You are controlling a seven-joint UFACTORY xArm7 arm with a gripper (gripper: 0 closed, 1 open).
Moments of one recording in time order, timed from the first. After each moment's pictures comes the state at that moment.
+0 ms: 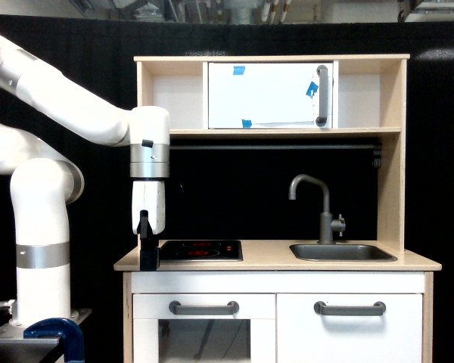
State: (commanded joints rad) arm 0.00 -0.92 0.00 0.11 0.00 1.03 0.00
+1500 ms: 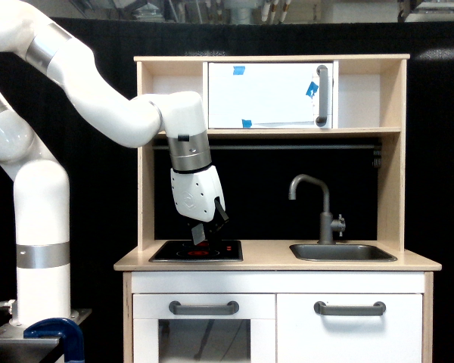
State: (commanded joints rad) arm 0.45 -0.65 -0.59 0.33 0.24 0.73 -1.14
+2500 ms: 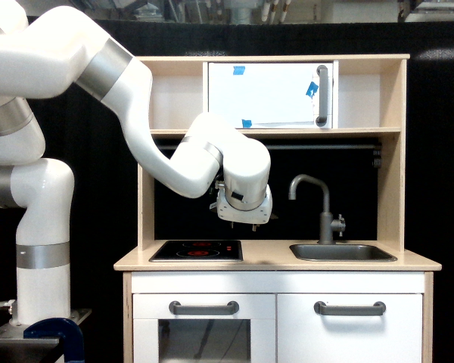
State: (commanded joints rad) arm 1.41 -0.80 -1.64 0.71 0.50 0.94 -1.98
